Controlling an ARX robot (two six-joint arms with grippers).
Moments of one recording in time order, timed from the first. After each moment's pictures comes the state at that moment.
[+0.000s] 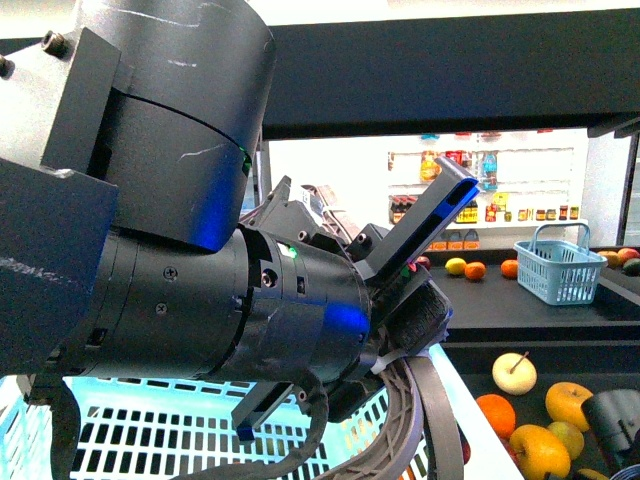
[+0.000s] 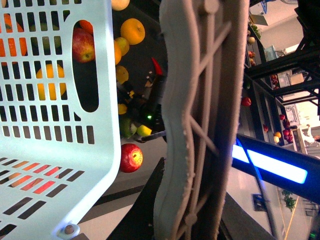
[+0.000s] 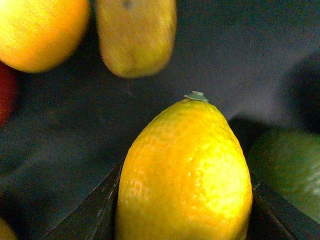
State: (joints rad) left arm -0.59 1.64 1.03 0.24 0.29 -0.86; right arm -0.12 2.63 1.62 0.10 0.24 0.55
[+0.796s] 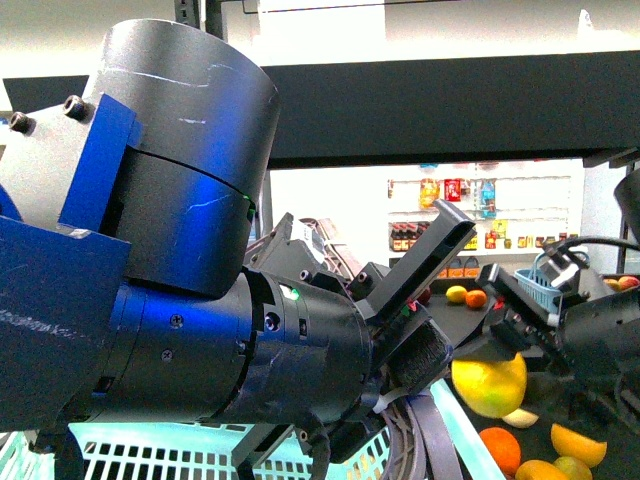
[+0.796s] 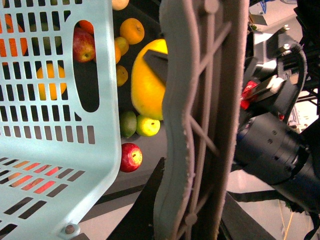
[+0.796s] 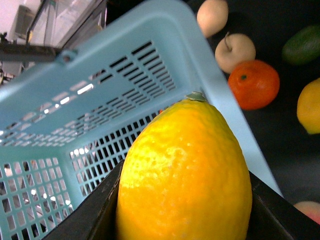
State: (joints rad) left arm -0.59 1.64 1.03 0.24 0.30 -0.86; right arm 0.11 1.73 1.05 0.15 -0.39 0.69
